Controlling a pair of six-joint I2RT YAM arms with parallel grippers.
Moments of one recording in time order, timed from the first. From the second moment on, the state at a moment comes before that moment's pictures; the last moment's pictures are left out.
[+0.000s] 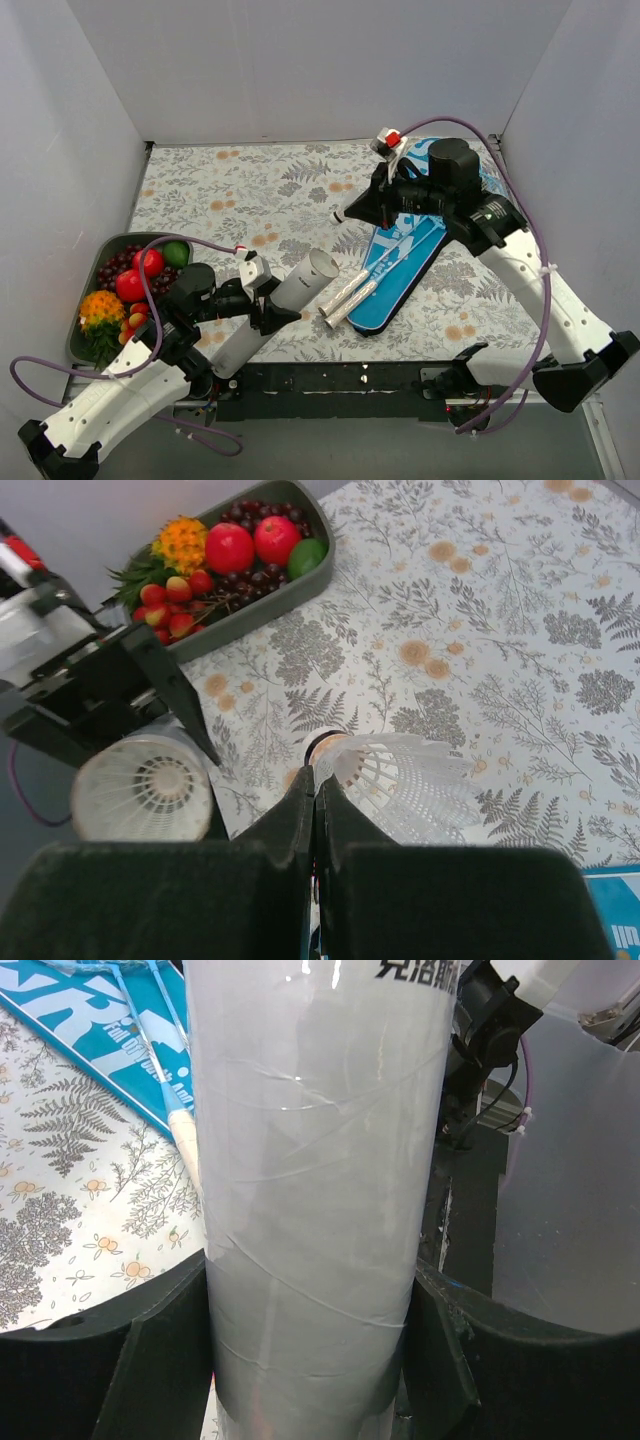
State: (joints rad) left arm -0.70 0.51 0.53 -0.22 0.61 -0.05; right arm 0.60 1.25 1.43 -0.53 -0.63 0.07
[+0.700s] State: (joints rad) left arm -0.70 0.54 0.53 -0.21 0.61 -0.05; right arm 0.84 1.14 1.38 -0.59 -0.62 0.11
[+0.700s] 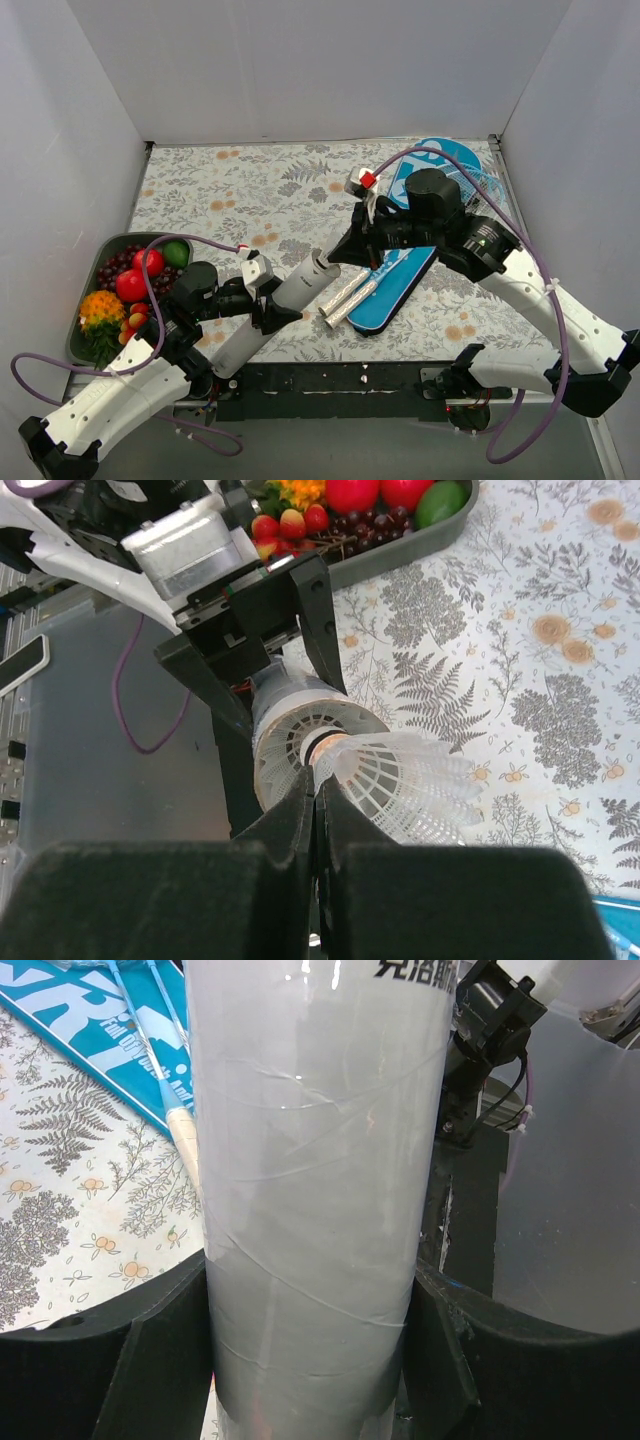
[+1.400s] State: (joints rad) left arm -0.72 0.51 0.51 -0.23 0.59 -0.04; right arm 0.89 1.30 1.26 -0.49 -0.78 0.13
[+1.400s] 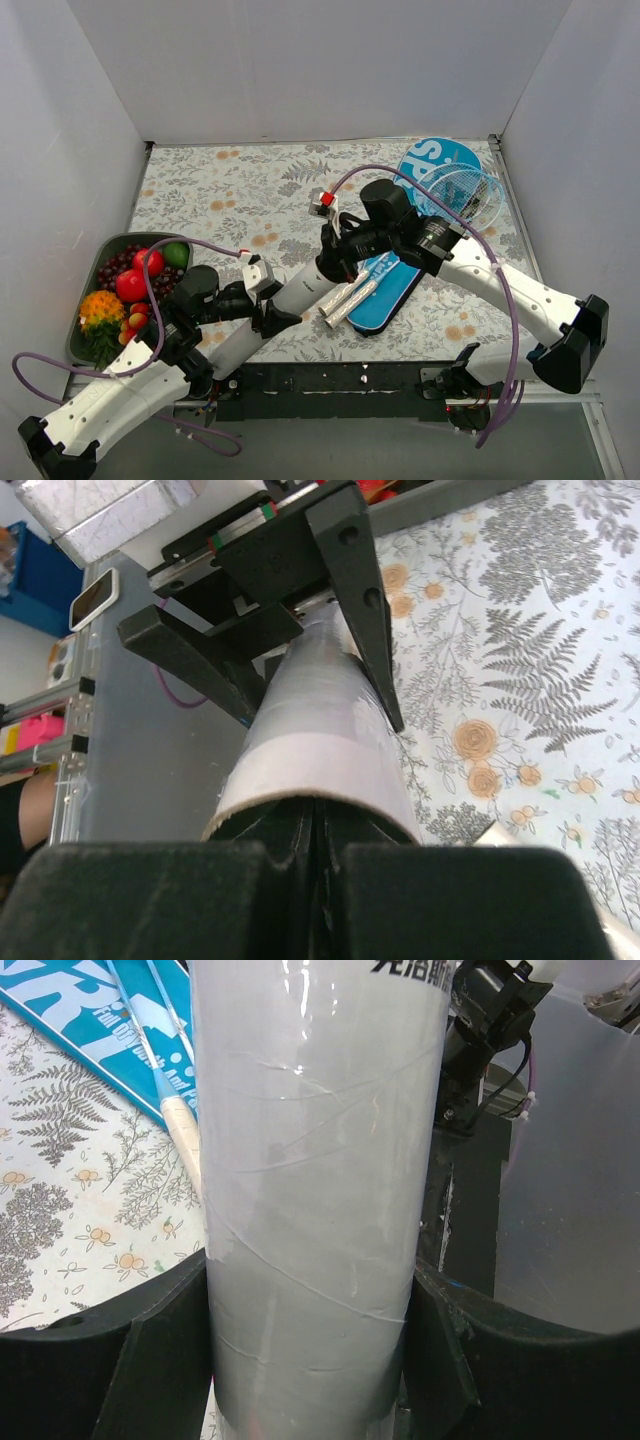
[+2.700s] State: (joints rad) left arm -0.76 0.46 0.50 -0.22 0.55 -0.04; right arm 0.80 1.15 1.50 -0.76 -0.46 0.13
